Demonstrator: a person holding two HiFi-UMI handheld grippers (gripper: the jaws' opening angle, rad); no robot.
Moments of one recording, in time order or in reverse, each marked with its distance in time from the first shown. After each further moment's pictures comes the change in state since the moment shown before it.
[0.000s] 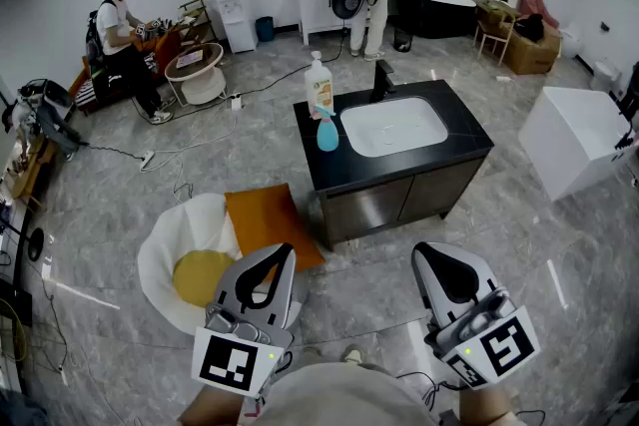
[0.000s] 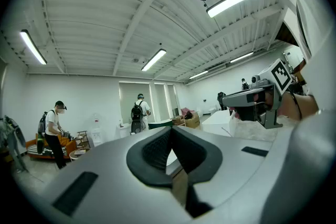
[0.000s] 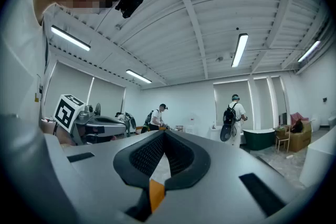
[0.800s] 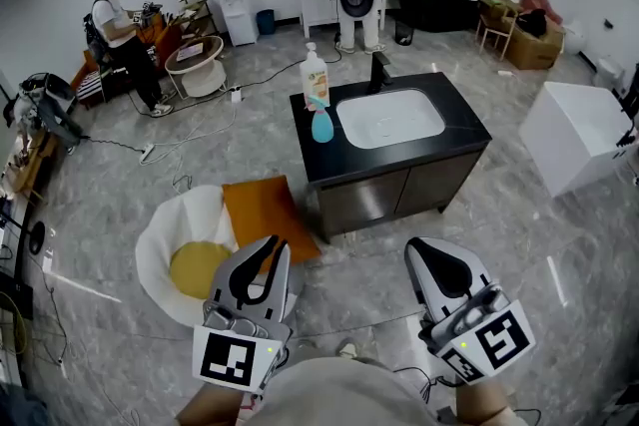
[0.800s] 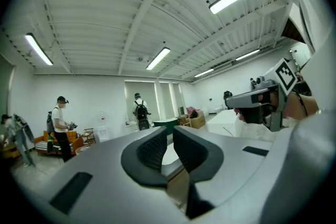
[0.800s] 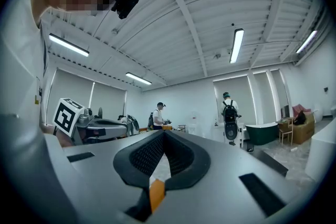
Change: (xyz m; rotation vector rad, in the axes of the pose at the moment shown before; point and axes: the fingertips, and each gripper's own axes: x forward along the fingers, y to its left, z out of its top) left arm 0.006 -0.019 -0.005 -0.002 0.014 0.075; right arm -0.017 -0.018 -0.010 0.056 -0.009 0.024
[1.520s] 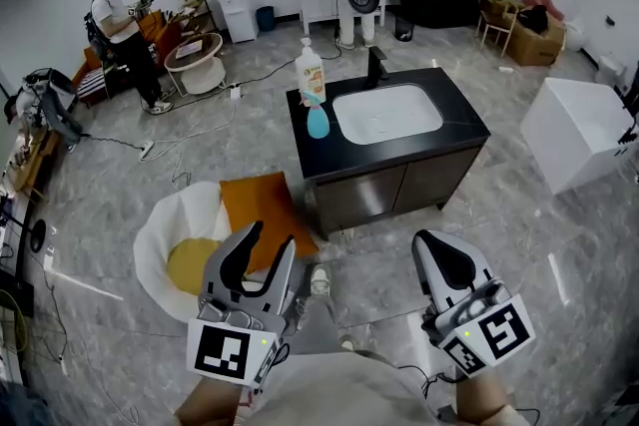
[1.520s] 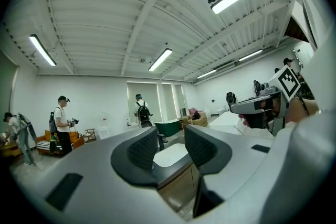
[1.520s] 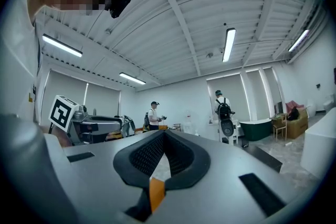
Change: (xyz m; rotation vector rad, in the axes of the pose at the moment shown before) left arm 0.011 -0.008 -0.007 0.043 -0.009 0.024; right arm -0.016 -0.033 -0.022 0.042 0.004 -0.054
